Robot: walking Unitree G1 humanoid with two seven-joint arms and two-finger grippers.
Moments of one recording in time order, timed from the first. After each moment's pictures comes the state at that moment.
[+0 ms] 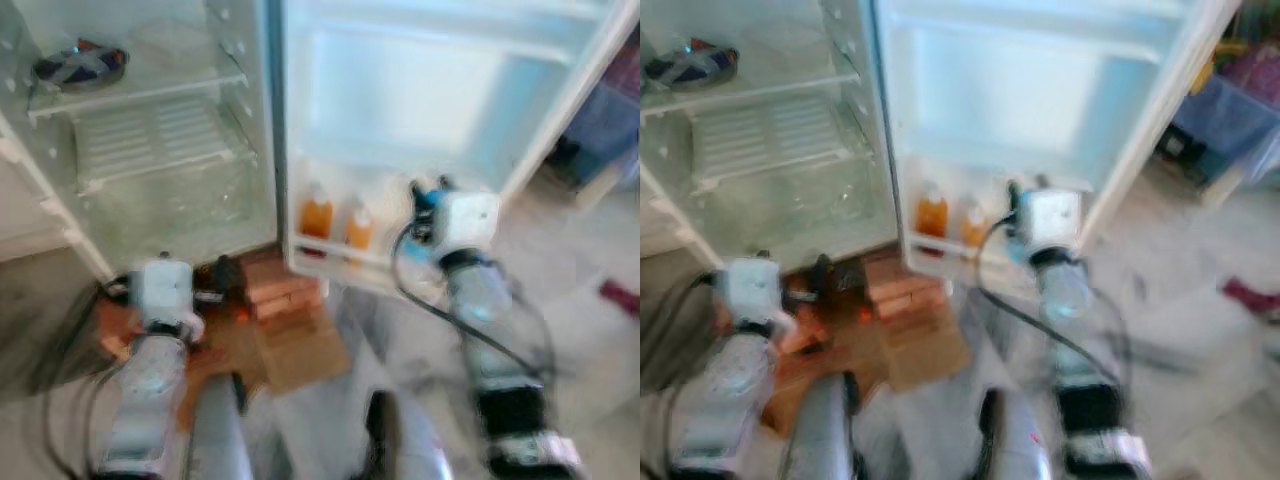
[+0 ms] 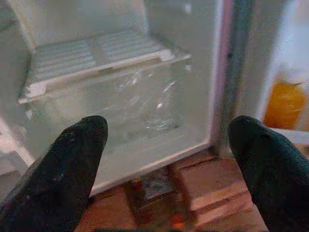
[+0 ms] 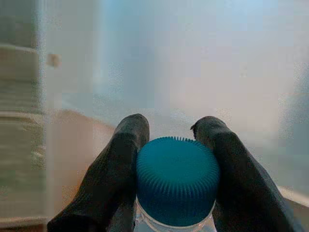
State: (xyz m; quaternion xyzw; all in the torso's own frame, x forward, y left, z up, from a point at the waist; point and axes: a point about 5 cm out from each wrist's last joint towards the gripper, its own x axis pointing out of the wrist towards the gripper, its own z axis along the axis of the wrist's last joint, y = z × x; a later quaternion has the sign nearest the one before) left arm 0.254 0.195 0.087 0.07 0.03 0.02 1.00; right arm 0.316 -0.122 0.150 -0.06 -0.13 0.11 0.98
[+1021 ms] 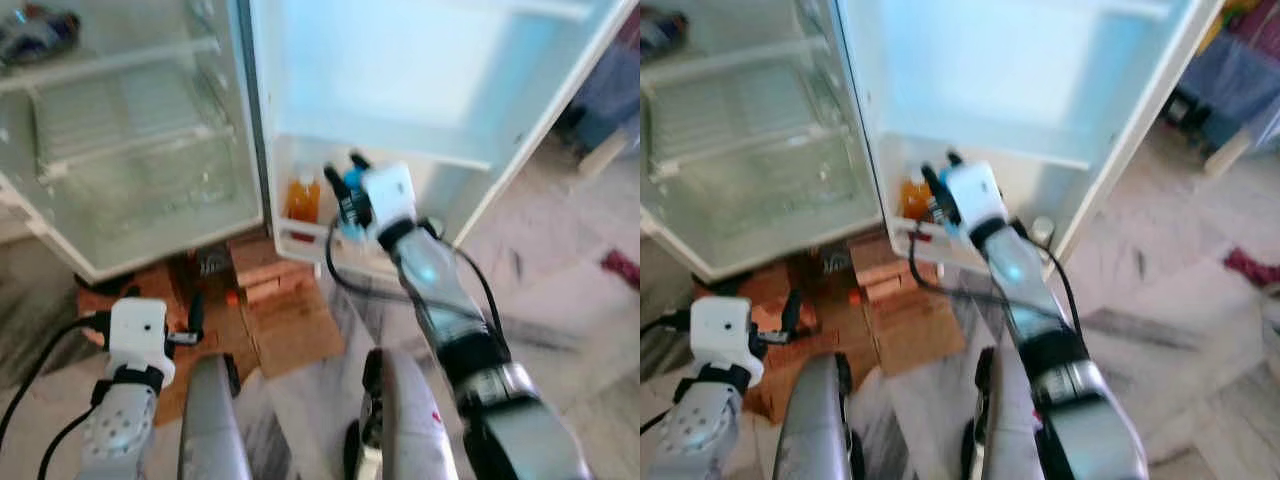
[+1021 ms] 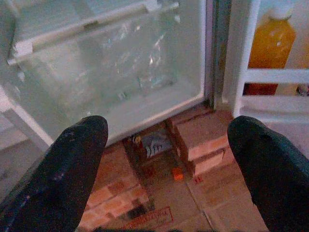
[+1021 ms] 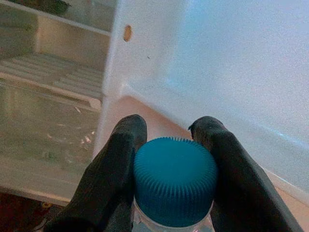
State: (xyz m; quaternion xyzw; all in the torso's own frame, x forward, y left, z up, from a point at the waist) left arm 0.200 0.199 0.092 0.09 0.06 0.02 0.99; right arm 0.351 -0.078 0.168 -0.12 -0.17 0.24 0.95
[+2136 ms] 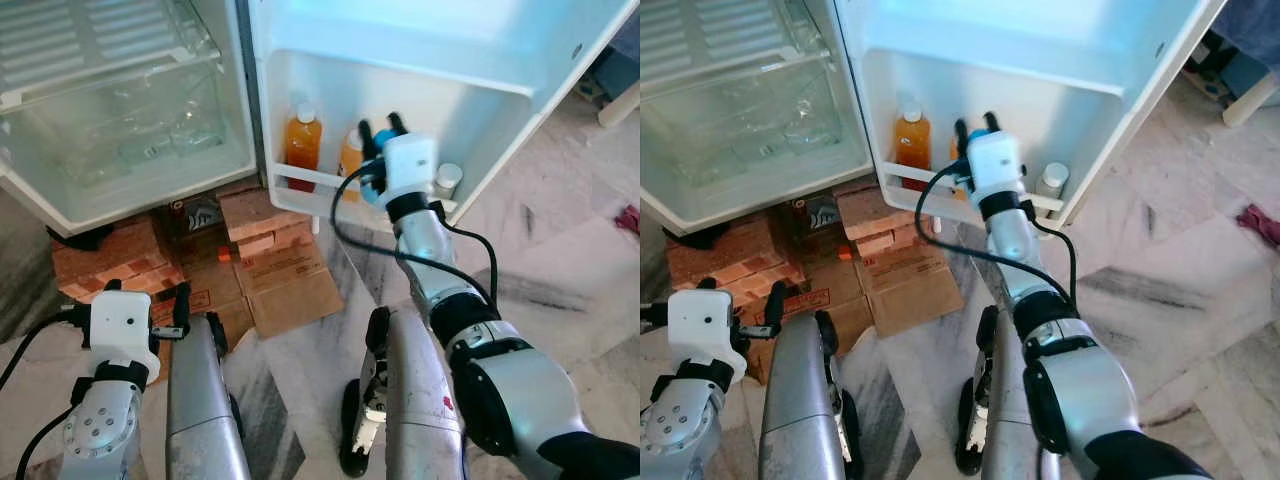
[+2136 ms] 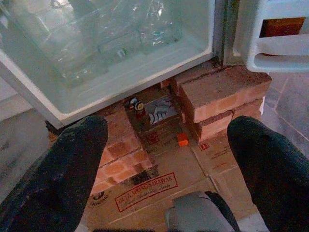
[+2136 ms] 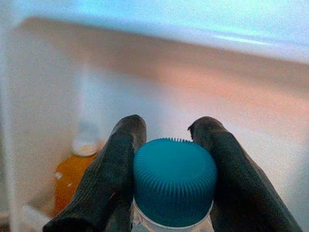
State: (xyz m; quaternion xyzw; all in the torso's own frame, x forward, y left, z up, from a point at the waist) left arm 0.199 0.206 0.108 0.11 0.06 0.04 0.99; right arm 0.373 -0.099 0.181 -0.05 -0.23 0.08 0.97
